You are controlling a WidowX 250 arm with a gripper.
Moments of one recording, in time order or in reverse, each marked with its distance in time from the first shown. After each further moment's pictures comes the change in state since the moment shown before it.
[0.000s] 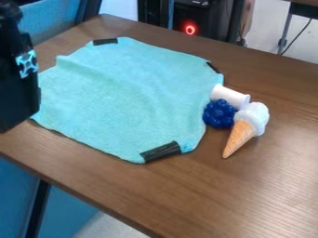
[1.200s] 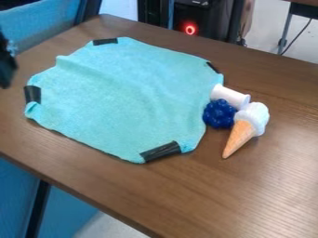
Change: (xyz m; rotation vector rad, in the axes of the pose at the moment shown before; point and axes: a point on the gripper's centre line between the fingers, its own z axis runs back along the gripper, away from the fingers) arm 0.044 0.113 -0.034 0.157 -0.427 0.406
